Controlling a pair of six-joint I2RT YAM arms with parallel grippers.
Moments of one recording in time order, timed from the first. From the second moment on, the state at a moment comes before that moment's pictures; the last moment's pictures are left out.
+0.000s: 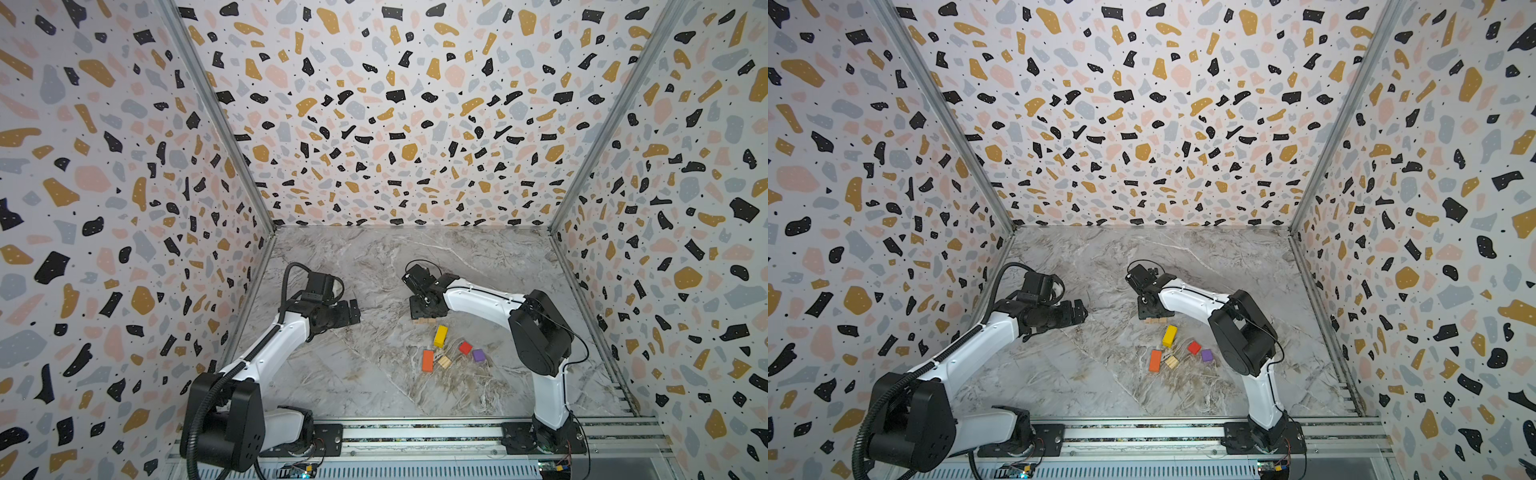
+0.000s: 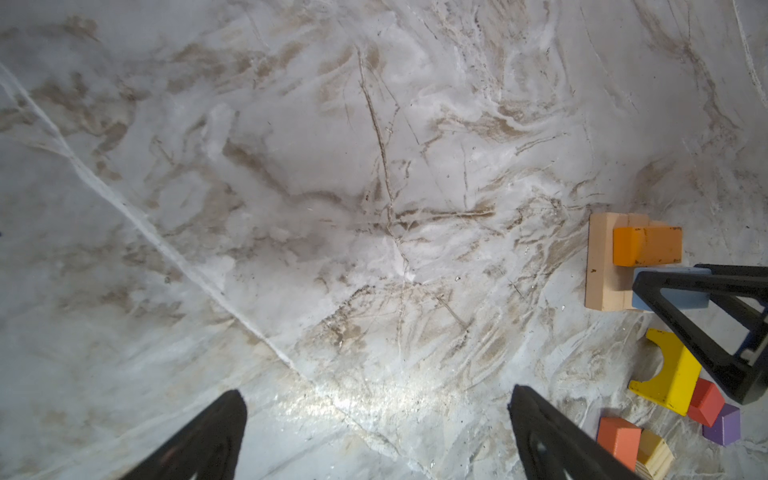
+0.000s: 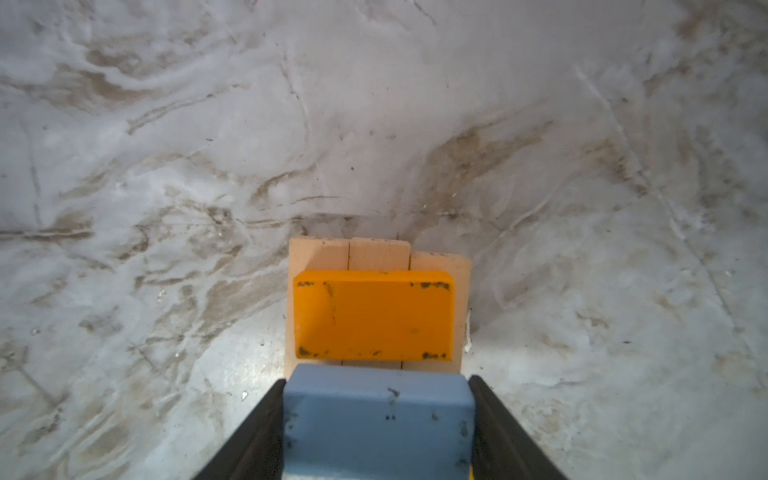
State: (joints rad) left arm -0.19 1.28 0.81 -0.58 0.15 -0.36; right arm 0.80 2.00 1.48 -0.71 0.19 0.62
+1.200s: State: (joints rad) left arm -0.19 1.29 0.81 -0.58 0.15 -0.36; right arm 0.80 2.02 1.46 -0.68 0.17 0.62
